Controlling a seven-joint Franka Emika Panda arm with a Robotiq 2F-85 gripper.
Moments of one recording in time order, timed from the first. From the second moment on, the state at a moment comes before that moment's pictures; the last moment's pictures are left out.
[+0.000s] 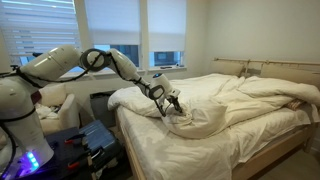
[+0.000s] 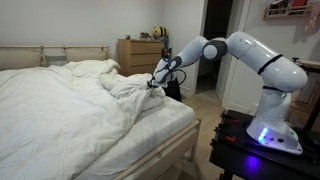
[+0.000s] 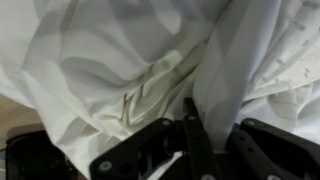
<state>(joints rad) 0.01 1.01 -0.21 -1.37 0.18 2.94 0.51</state>
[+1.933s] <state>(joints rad) 0.30 0.25 -0.39 -2.09 -0.63 2.17 1.41</state>
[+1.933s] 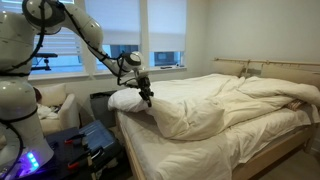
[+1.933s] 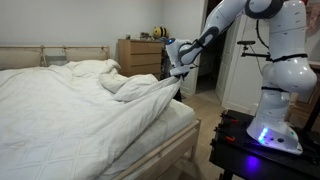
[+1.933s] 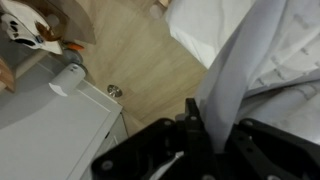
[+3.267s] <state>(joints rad) 0.01 0.03 -0.11 -2.34 -0.70 2.22 1.46</state>
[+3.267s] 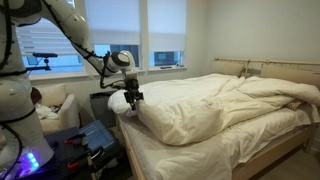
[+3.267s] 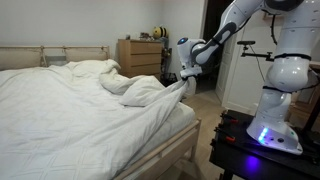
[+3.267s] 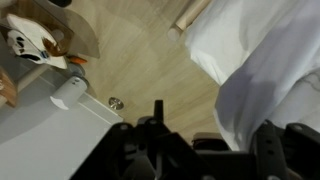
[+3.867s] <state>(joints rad) -0.08 0.17 -0.15 -2.19 -0.74 2.42 1.24</state>
